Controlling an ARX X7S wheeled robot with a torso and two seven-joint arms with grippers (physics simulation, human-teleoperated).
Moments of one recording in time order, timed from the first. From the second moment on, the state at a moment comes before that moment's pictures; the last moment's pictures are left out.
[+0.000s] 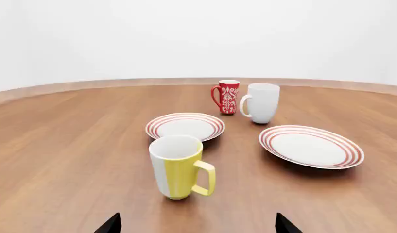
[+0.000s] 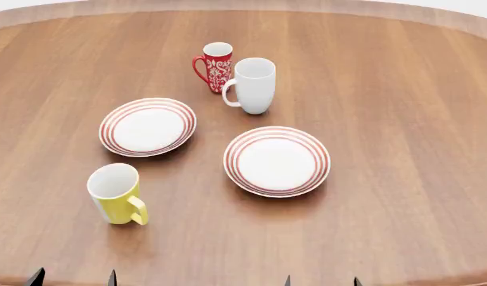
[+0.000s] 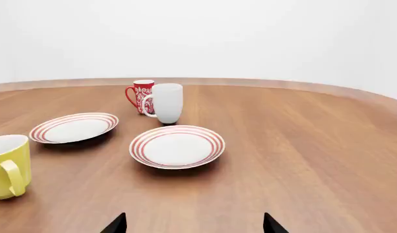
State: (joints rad) left arm 0.00 0.00 0.00 0.00 0.00 0.00 0.00; right arm 0.00 0.00 0.00 0.00 0.00 0.00 0.00
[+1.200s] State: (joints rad) left arm 0.06 -0.09 0.08 0.08 -0.03 0.49 -0.18; right arm -0.05 0.09 -0.09 -0.08 0.08 -0.40 0.13
